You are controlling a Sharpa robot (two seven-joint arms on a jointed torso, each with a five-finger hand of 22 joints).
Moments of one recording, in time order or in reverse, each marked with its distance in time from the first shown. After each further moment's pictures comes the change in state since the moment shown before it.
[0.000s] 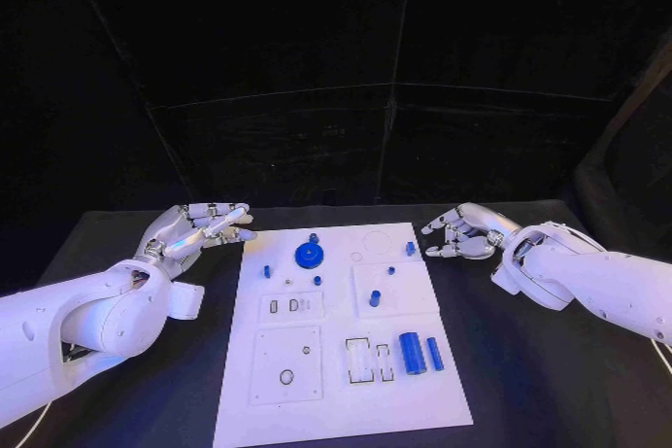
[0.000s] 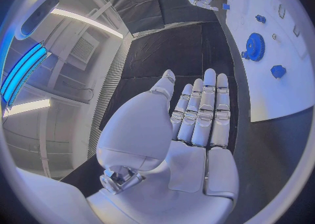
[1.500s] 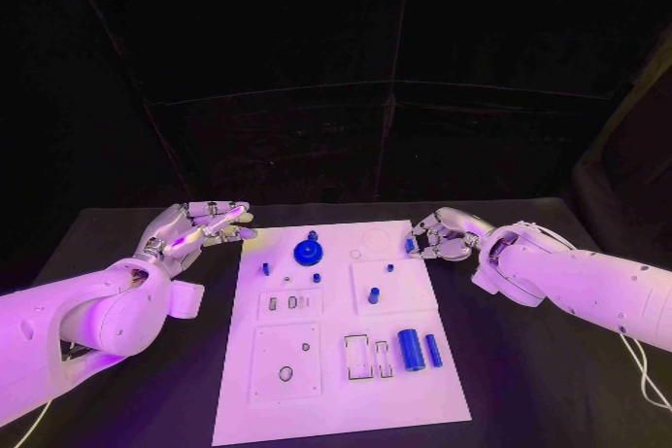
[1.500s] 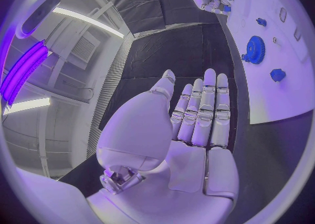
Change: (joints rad) left arm -0.002 0.002 0.000 0.003 0.000 0.009 -0.002; left_hand 0.000 0.000 0.000 0.000 0.000 0.000 0.000 0.000 0.000 0.000 0.000 0.000 0.000 0.000 0.000 0.000 0.000 0.000 0.000 0.000 0.000 -0.001; right arm -0.013 0.086 0.001 -0.048 -0.041 0.032 -0.057; right_hand 0.026 0.045 0.003 -0.003 -0.044 0.035 -0.008 0.017 0.005 0.067 -0.005 0.147 0.119 0.000 0.000 0.044 0.038 0.000 0.049 -0.002 0.033 0.088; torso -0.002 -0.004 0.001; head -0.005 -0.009
